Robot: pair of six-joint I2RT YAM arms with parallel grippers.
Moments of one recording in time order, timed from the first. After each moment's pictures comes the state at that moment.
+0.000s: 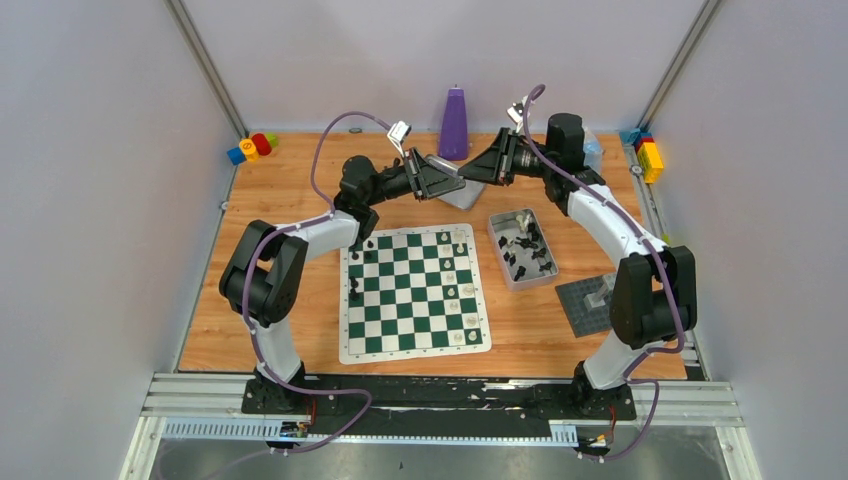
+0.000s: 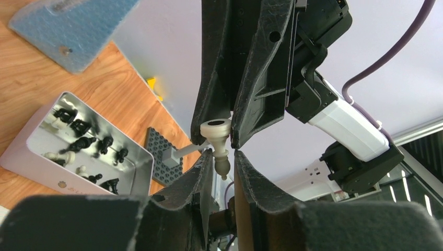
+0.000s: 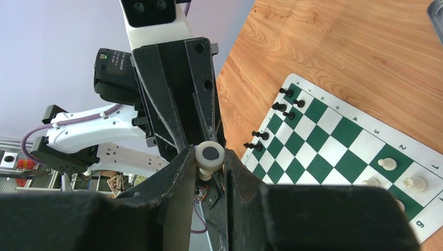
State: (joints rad) left arm -0.48 1.83 1.11 0.99 0.80 -1.23; right arm 0.22 1.67 1.32 0.11 -1.00 0.81
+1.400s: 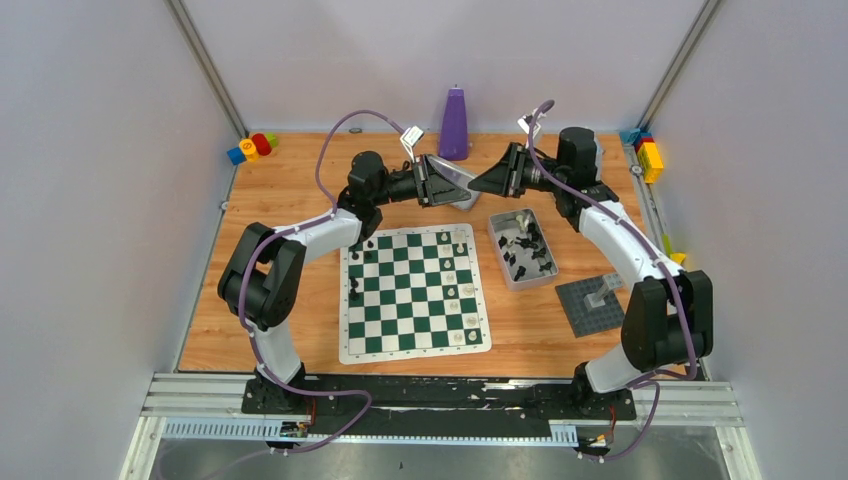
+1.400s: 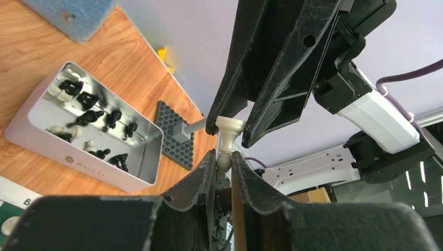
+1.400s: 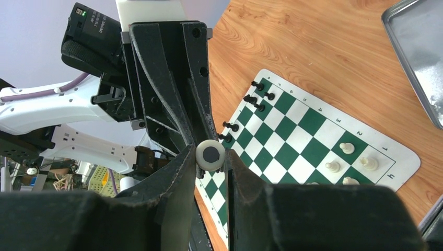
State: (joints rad) left arm -0.50 1.81 1.14 0.78 0.86 -1.09; right arm 0.20 1.53 1.19 0.06 -0.95 0.62
